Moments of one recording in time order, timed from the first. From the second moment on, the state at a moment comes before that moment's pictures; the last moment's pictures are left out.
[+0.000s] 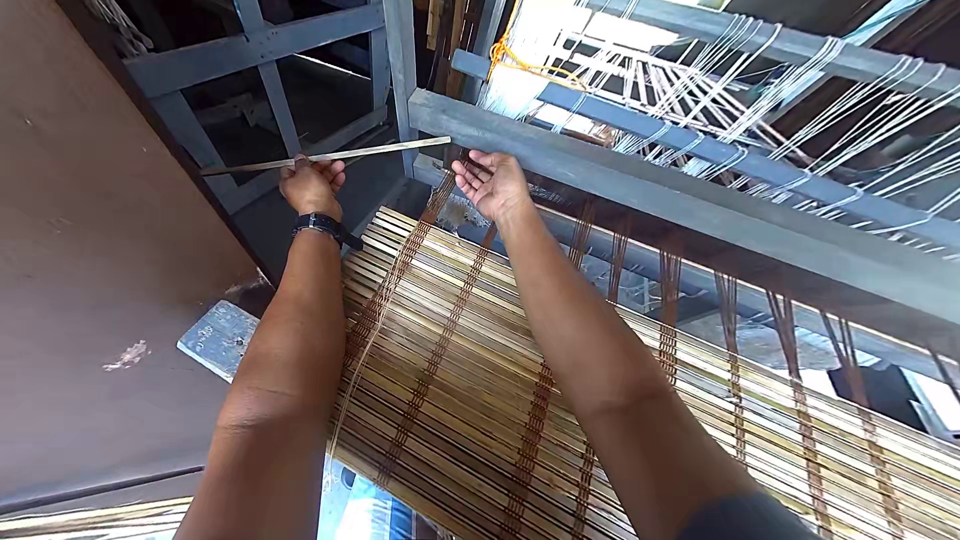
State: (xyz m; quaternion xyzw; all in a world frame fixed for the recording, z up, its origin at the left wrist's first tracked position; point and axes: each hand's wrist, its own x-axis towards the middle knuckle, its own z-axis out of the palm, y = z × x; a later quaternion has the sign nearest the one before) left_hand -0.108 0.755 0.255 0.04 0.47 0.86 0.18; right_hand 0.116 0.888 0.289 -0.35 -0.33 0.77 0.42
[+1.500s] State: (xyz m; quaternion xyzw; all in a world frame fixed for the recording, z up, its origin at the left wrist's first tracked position) left_hand -0.112 0.763 0.247 0.02 0.55 0.81 0.23; right_hand 0.119 0.903 0.270 -0.30 -0.37 0.78 0.41
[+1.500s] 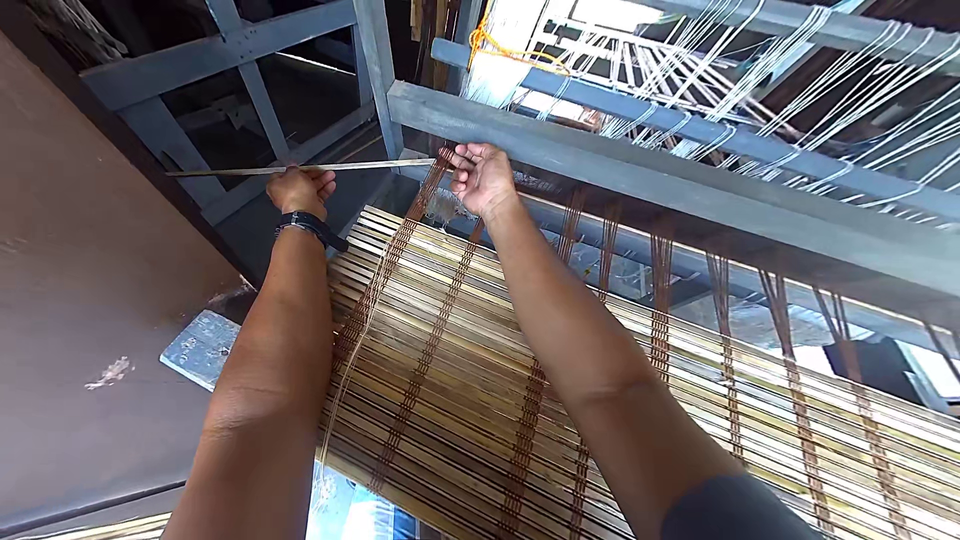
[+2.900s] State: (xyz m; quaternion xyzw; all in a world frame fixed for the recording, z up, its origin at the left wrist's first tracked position) left_hand -0.086 0.758 0.256 0.12 0.63 0.67 0.37; right_hand 0.205 0.889 0.275 -0.48 -0.44 0.69 0.31
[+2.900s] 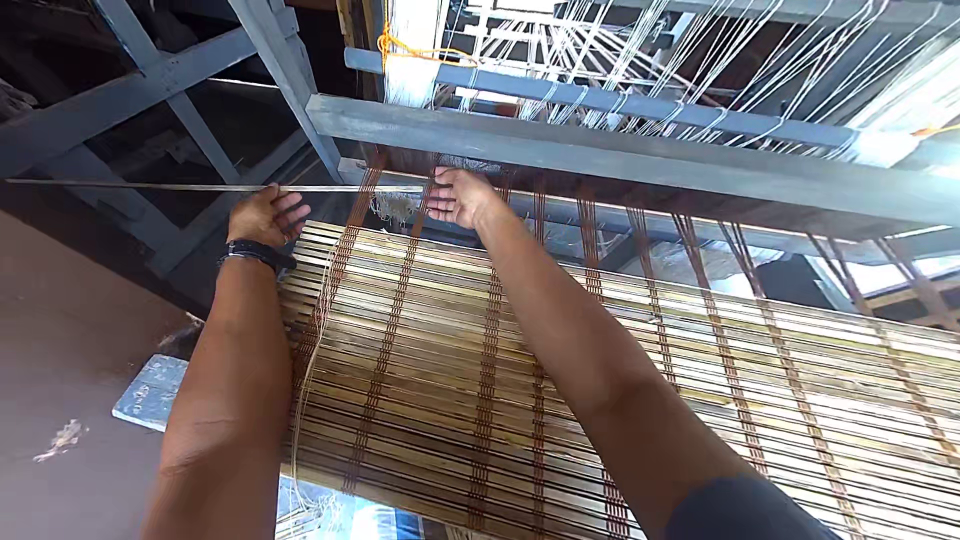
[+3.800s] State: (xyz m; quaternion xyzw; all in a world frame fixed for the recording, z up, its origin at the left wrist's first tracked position) left_hand -0.084 0.760 0.255 0.11 0.62 0.68 0.38; right_hand 0.208 0.898 0.263 -0.42 -0.39 0.75 0.32
